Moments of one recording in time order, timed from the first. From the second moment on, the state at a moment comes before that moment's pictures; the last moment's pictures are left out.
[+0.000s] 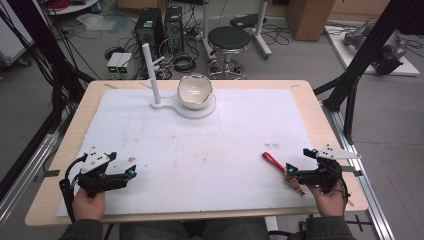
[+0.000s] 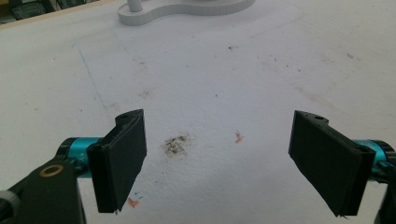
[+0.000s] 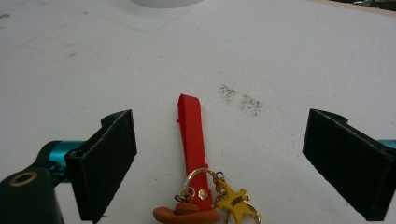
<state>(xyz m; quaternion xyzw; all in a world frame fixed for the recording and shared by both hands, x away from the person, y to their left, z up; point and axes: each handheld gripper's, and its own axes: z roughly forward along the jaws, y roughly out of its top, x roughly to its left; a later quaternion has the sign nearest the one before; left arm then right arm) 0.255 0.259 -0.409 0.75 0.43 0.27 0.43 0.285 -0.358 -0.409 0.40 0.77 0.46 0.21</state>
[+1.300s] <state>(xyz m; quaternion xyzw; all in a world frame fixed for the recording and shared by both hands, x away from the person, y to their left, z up) 0.253 0.259 -0.409 0.75 0.42 0.27 0.44 0.302 -0.339 -0.389 0.36 0.82 0.40 0.19</state>
